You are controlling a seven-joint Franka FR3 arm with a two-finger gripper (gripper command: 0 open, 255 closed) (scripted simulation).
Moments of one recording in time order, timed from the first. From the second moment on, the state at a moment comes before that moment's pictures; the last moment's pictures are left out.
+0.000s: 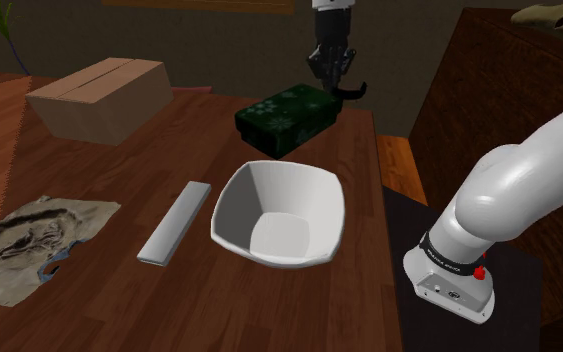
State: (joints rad) arm -0.09 -0.34 0.03 -2.02 0.09 1.48 0.25
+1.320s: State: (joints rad) arm -0.07 0.14 0.05 -1.59 0.09 1.53 0.29
